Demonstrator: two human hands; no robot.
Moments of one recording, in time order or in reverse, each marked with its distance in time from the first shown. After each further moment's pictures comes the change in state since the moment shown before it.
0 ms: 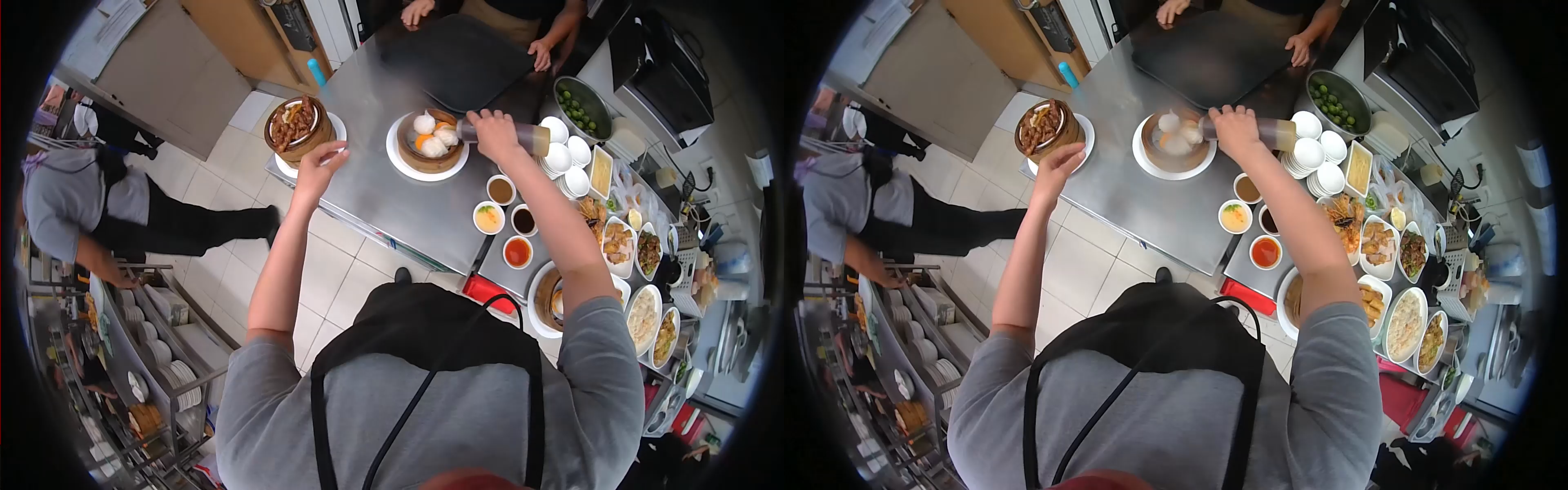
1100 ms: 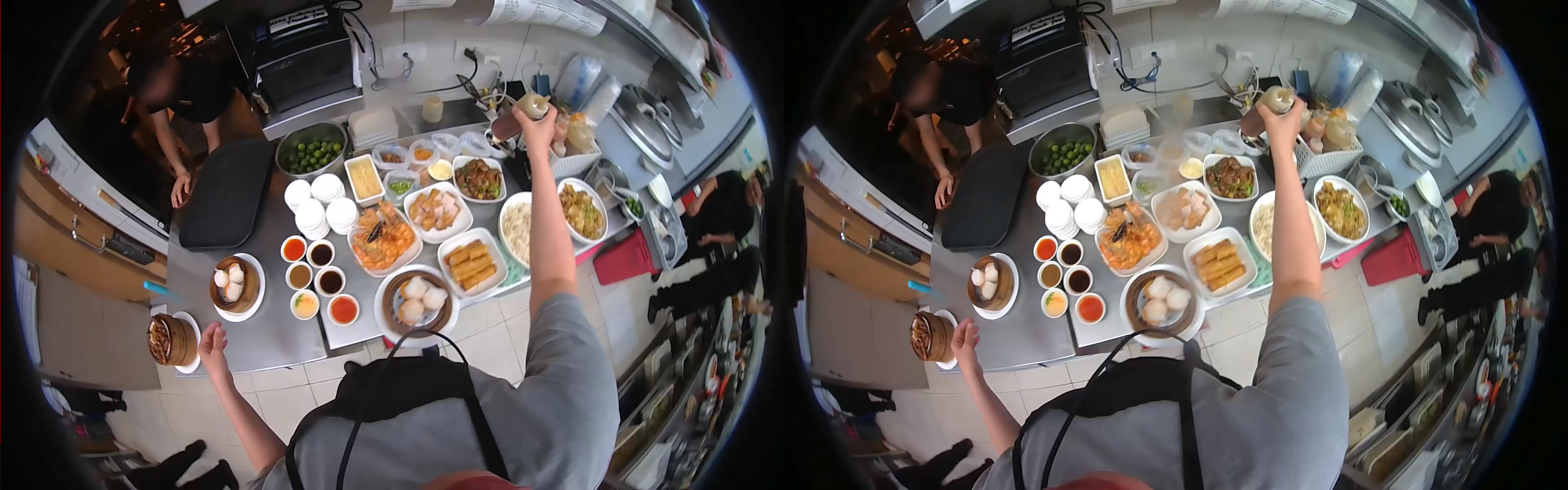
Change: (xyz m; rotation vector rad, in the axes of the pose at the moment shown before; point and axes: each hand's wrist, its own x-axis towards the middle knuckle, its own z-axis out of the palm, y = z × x) left_hand -0.048 0.033 0.120 -0.004 -0.027 -0.006; right_hand -0.412 0.391 -0.086 0.381 1.225 1.174
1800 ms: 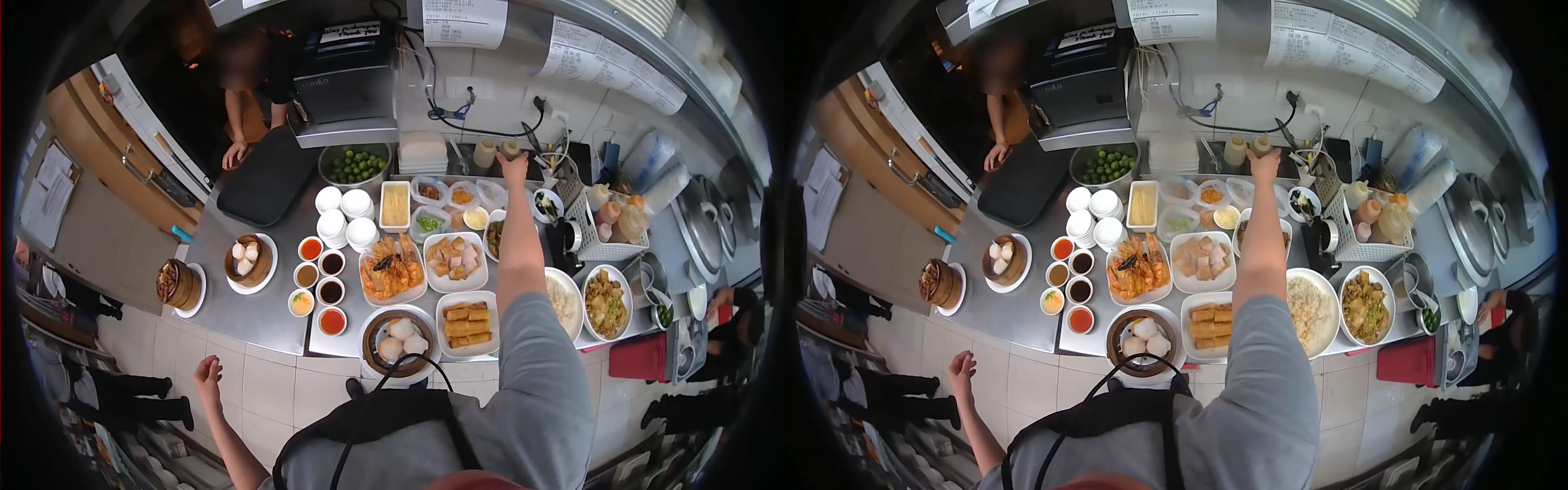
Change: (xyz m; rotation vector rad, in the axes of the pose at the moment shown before) left_hand -0.153 0.010 -0.016 0.200 0.251 -0.227; right_hand -0.015 0.137 0.211 -0.241 -0.365 0.156
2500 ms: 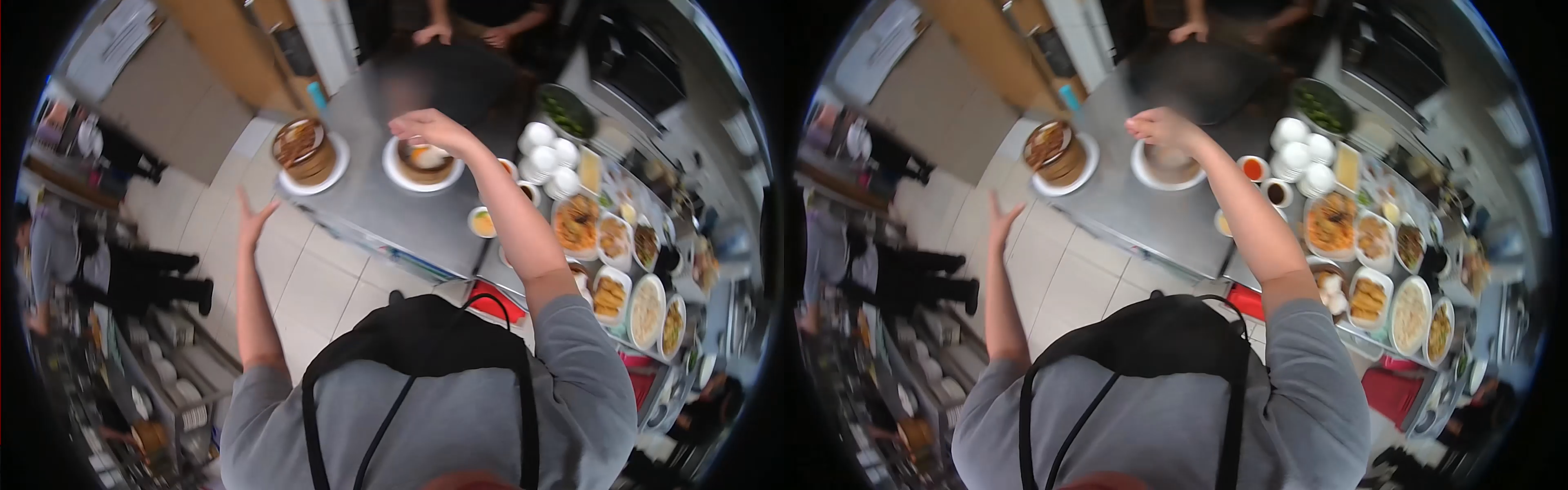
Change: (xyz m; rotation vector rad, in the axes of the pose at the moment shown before) left_hand 0.244 -0.133 -0.167 0.102 0.135 0.243; right_hand -0.489 -0.469 0.070 0.616 -1.779 -0.335
